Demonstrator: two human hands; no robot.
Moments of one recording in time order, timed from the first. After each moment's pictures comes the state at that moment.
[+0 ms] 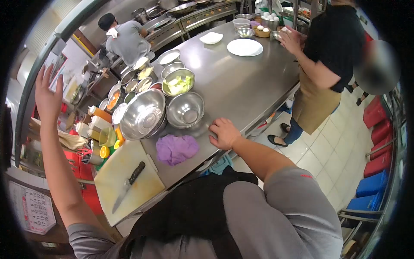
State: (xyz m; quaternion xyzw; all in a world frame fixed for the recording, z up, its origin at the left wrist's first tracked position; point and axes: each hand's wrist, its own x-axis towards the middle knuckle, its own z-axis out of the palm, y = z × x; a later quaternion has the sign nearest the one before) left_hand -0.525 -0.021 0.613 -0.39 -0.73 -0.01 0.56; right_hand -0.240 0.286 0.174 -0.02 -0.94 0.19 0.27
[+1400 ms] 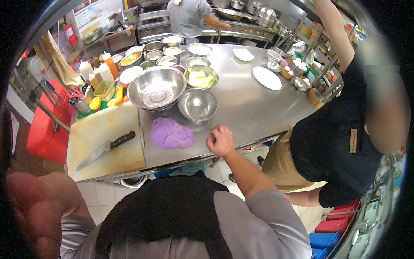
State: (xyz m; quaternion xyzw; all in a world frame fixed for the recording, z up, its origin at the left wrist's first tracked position) left_hand -0.255 -0.159 0.560 -0.73 -0.46 -0.35 0.37; right_hand -0.250 0.278 0.174 -0.04 -0.96 0.15 0.23
